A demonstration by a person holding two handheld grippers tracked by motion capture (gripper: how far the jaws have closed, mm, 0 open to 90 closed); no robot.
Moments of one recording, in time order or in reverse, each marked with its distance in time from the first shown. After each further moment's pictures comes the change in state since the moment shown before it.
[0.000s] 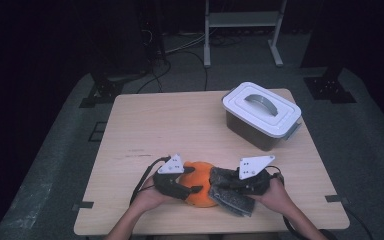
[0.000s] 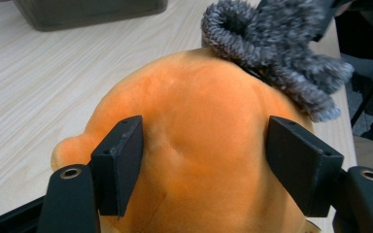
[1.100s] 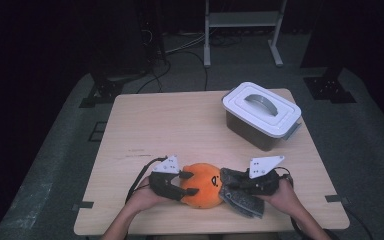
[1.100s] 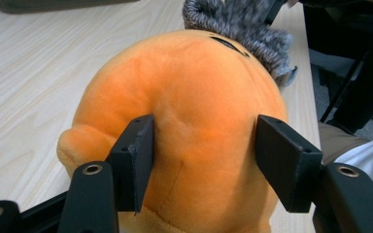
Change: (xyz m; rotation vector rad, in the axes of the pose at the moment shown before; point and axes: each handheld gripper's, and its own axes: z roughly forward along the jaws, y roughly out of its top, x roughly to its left) left arm 0.003 -0.006 -0.008 0.028 -0.083 -0.026; right arm -0.007 -0.022 -0.015 0.012 -0.015 0.056
